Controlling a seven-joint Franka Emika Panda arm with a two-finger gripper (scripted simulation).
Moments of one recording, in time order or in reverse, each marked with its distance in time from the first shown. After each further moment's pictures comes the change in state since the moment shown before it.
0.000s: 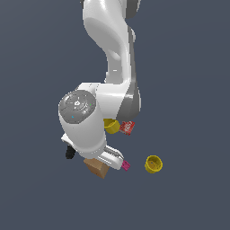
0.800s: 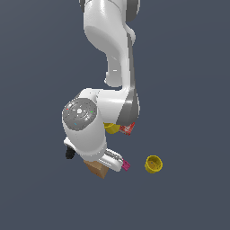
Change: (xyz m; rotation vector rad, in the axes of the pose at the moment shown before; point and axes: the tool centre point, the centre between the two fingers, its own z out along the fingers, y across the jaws) arm 0.001 0.000 0.020 0.000 -0.001 0.001
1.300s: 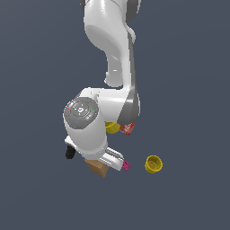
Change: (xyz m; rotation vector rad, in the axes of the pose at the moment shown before) arm -0.005 0.000 0.000 -0.002 -0.005 0.001
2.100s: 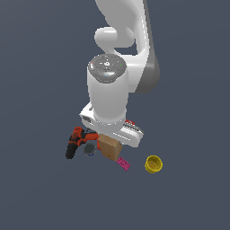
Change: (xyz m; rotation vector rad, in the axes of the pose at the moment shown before) arm -0.069 -0.026 -0.067 -0.003 -0.005 0.000
